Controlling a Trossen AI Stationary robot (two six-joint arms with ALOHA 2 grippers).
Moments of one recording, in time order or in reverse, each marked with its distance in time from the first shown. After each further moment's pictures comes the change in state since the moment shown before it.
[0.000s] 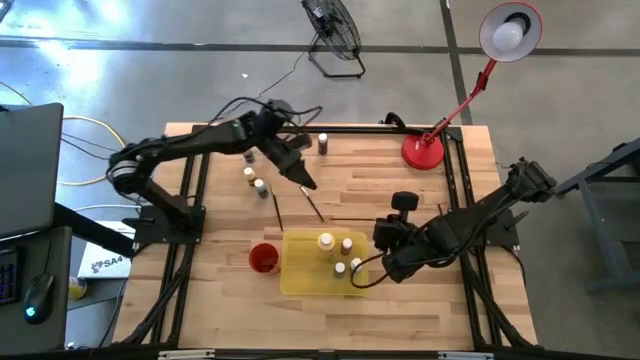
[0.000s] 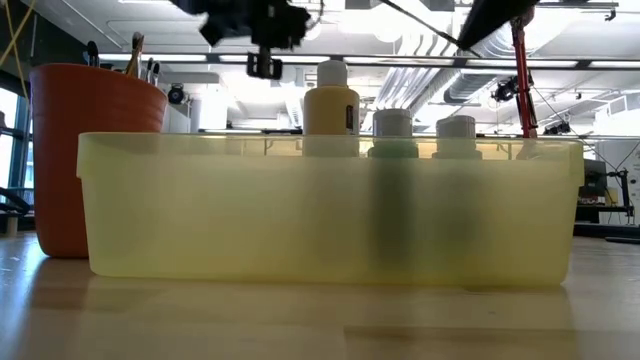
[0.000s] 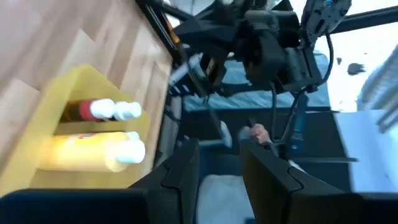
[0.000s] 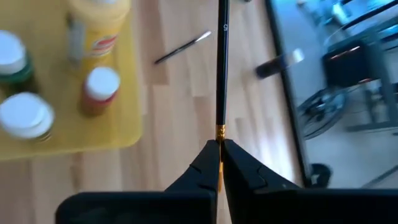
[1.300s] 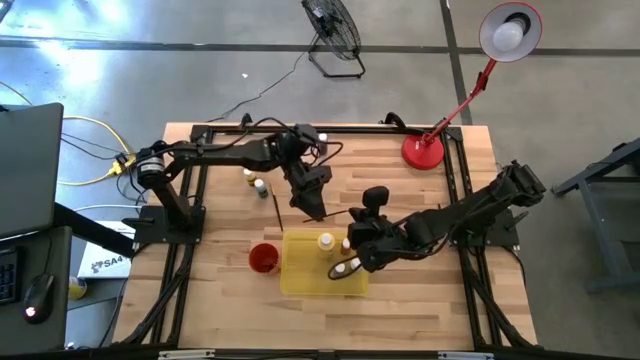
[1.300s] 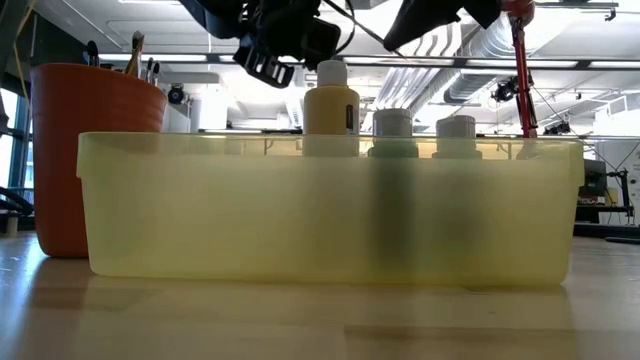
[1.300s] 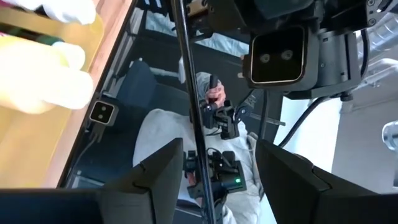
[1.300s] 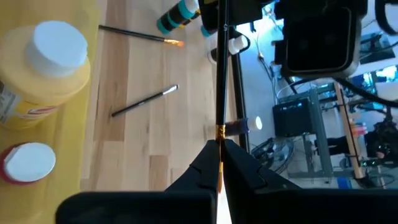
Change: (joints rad) left arm -0.129 0.189 0.000 0.254 0.234 -0.453; right arm -0.105 0.093 -0.001 0.392 0.128 -0.495
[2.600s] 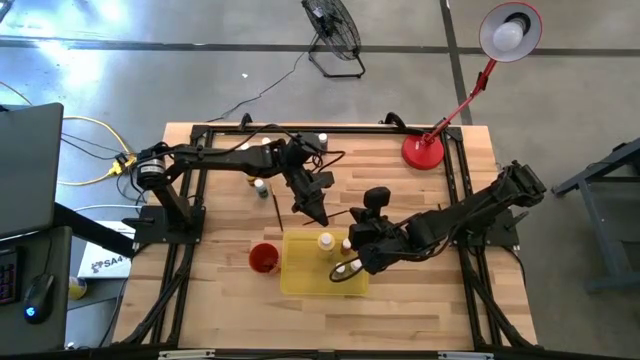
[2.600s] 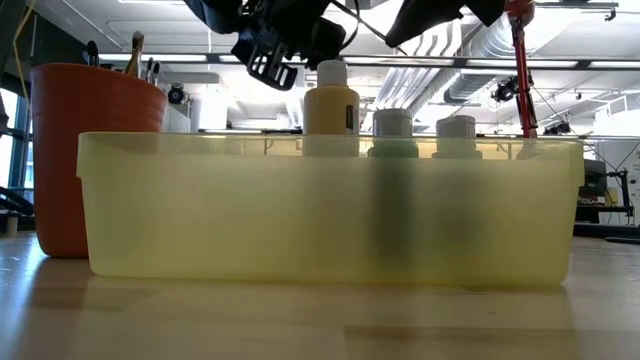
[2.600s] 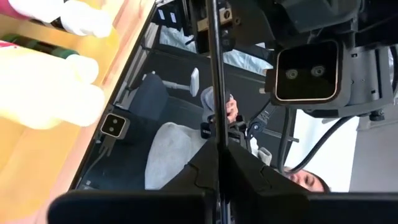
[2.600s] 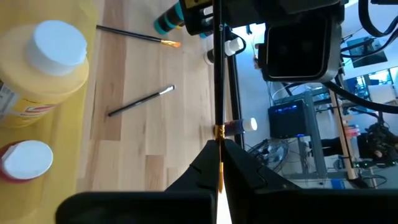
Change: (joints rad) left arm -0.056 0.000 -0.002 -0.013 -0.124 0.006; right arm 0.006 -0.002 0.000 -0.001 0.015 0.003
